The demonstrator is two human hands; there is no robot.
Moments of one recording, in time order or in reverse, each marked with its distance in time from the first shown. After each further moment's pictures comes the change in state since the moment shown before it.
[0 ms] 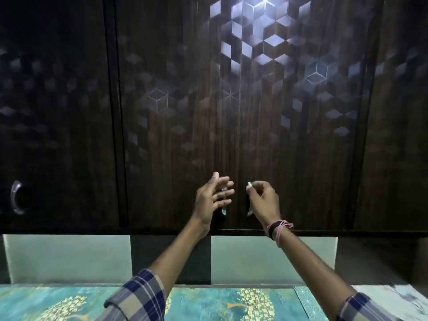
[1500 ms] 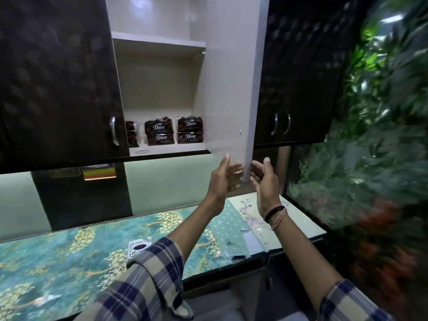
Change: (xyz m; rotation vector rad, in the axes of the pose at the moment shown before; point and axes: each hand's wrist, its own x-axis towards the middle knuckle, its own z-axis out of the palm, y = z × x) left_hand -0.273 -0.050 0.310 -0.089 -0.344 -0.291; right_hand -0.231 0.030 -0.360 0.447 0.281 0.331
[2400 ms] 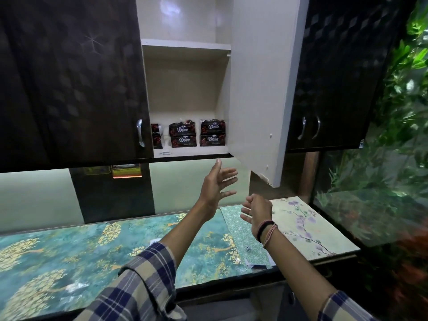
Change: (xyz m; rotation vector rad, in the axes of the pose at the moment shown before) left_hand 0.013 -0.003 -0.072 -0.047 0.096 -0.008; right_hand 0.006 0.080 0.041 -0.081 0.111 0.408
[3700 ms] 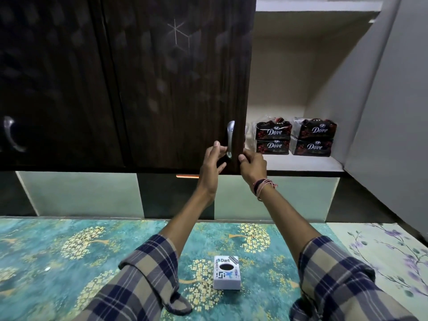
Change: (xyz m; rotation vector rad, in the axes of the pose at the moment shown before) left_hand 0.120 0.080 -0.295 0.122 0.324 0.275; right_hand 0.075 0.015 0.381 -0.553 -0.347 -0.641
